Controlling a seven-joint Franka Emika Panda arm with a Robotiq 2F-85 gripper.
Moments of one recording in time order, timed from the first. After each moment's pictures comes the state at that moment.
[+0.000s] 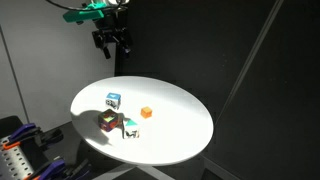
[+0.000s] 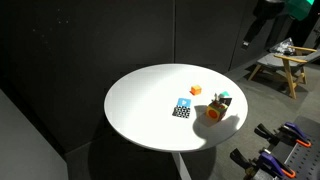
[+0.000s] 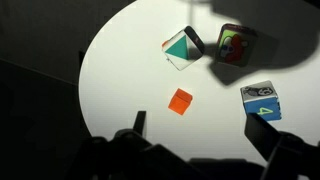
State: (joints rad) arm -0.08 -0.50 -0.03 -2.55 -0.28 2.33 -0.15
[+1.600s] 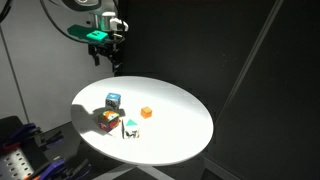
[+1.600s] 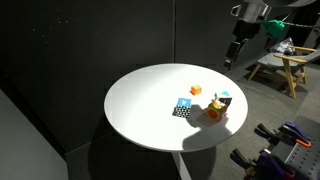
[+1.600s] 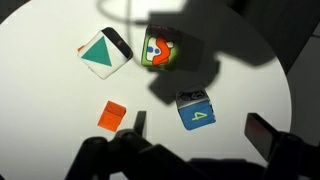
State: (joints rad) arm 0.05 -0.30 -0.07 -2.51 0.06 2.33 -0.28
